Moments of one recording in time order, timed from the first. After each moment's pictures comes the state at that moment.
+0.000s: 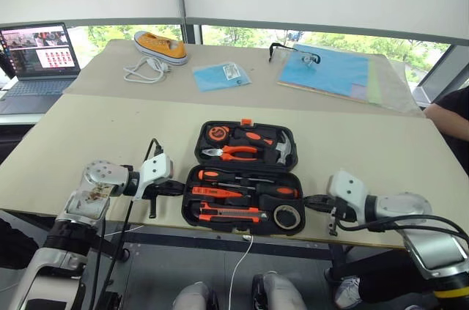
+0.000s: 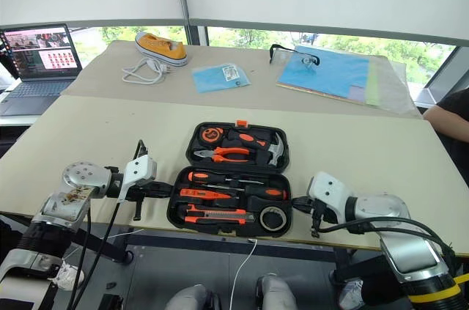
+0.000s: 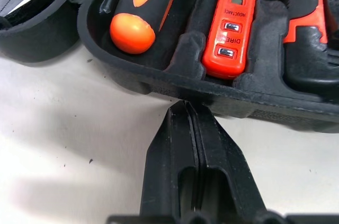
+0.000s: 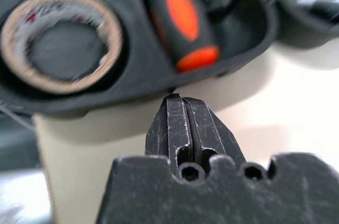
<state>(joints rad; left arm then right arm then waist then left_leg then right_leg) -0.46 0.73 -0.10 0.32 -0.14 0.07 -1.33 -0.07 -0.84 0.02 -0.25 0.19 0.37 1.00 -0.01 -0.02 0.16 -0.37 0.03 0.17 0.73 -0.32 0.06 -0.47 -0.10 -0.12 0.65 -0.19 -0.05</state>
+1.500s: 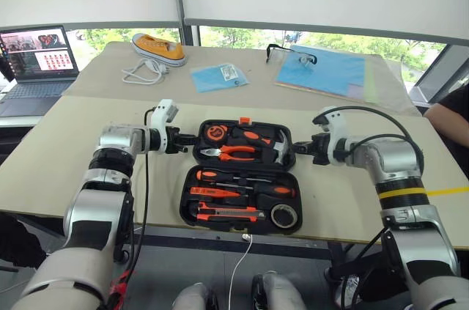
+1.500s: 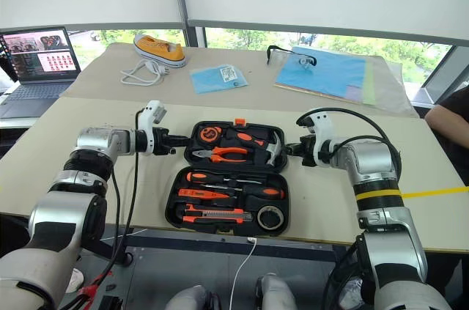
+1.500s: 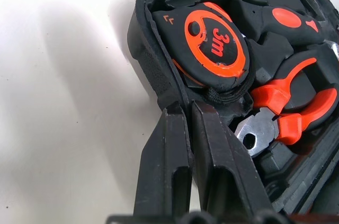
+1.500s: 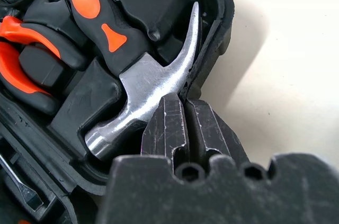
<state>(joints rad) -1.07 0.48 0.01 0.99 -0.16 0.62 -1.01 -0.82 -0.53 0.02 0.39 0.30 0.92 0.70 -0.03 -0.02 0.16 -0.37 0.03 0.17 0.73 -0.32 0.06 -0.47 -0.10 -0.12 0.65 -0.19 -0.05</state>
